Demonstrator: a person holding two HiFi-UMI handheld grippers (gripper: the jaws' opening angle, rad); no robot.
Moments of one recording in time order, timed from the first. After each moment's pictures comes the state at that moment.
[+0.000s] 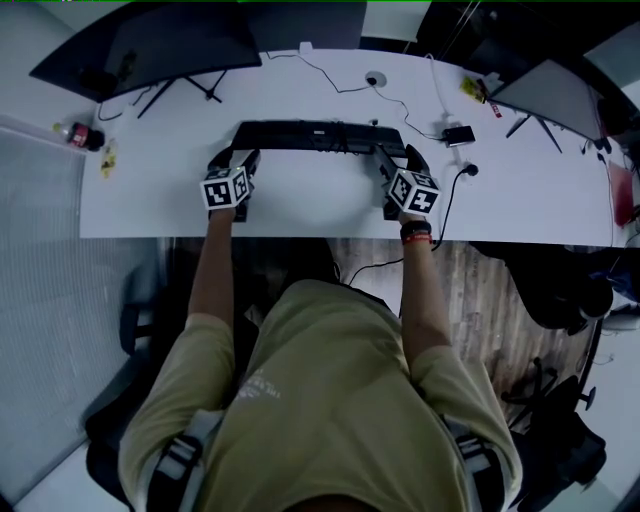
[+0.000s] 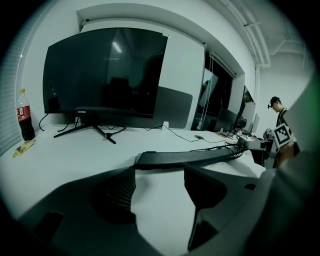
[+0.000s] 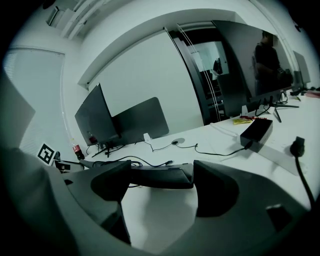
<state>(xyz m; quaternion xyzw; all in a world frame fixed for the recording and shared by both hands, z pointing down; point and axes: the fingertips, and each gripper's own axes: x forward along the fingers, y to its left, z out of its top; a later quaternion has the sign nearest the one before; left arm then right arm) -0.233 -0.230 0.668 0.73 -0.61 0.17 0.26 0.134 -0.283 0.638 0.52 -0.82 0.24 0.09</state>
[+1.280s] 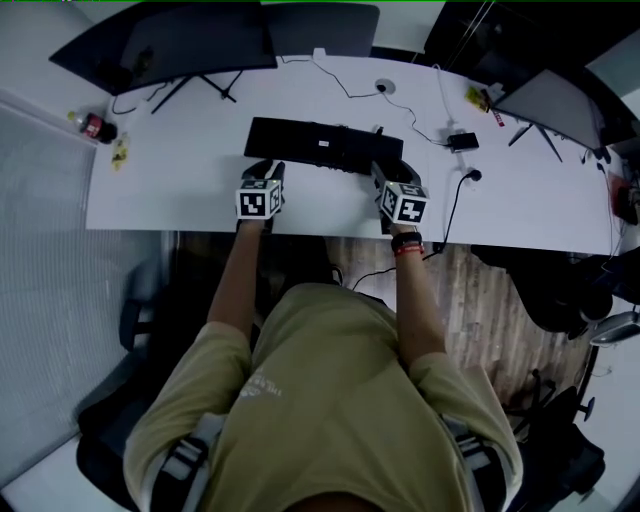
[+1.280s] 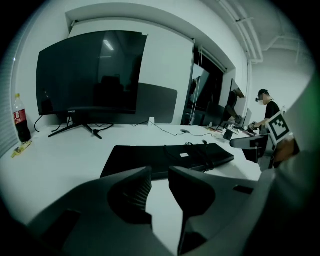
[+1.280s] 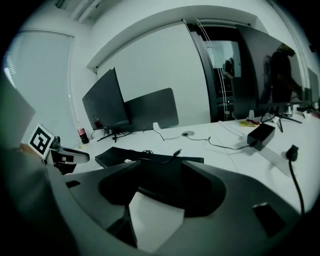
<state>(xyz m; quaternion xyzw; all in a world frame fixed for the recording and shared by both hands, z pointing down) -0.173 -0.188 0.670 0.74 -0.59 0.19 0.25 0.097 -0.237 0.643 0.50 -0.82 0.22 0.16</state>
